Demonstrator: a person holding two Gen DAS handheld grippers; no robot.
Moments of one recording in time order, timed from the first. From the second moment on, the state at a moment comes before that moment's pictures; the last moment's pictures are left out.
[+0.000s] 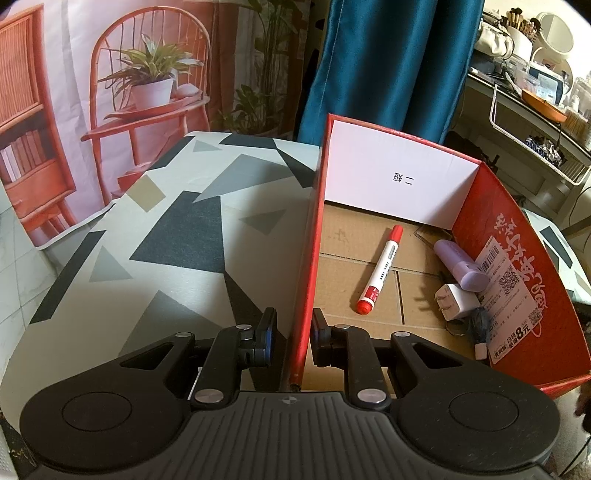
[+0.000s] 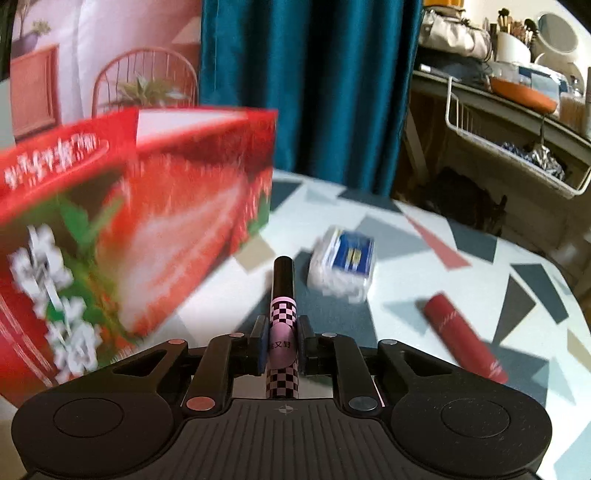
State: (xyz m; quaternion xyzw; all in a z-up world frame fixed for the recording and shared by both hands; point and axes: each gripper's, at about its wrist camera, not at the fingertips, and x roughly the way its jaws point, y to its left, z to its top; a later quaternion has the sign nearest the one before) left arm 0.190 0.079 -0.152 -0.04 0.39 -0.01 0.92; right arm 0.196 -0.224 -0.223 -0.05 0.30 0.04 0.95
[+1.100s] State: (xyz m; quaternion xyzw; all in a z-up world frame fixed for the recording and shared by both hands) left arm 0.192 0.083 -0.153 -0.04 0.39 -0.01 0.92; right arm 0.245 -0.140 -0.134 -0.13 0.26 0.17 0.94
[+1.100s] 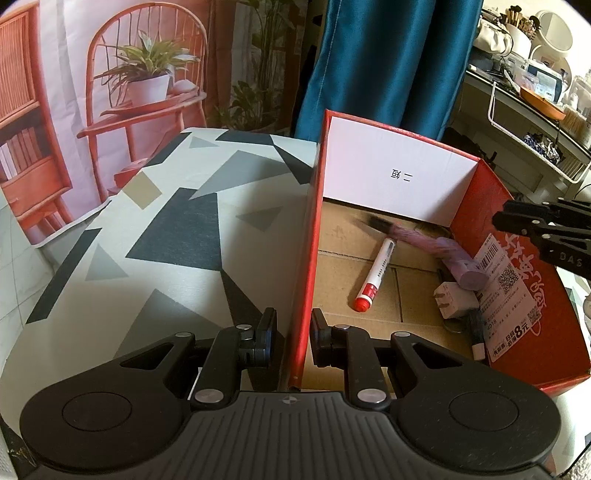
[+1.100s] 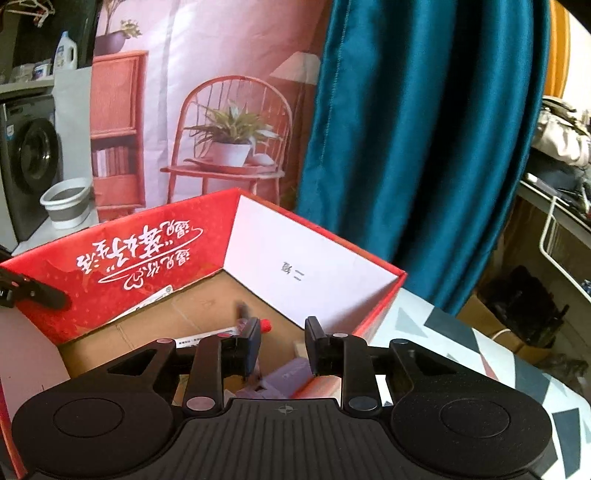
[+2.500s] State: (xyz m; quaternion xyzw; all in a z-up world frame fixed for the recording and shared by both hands) left arm 0.192 0.081 -0.152 -0.04 0.39 -0.01 0.92; right arm 0.236 -0.331 -0.233 -0.02 0.36 -0.08 0.93
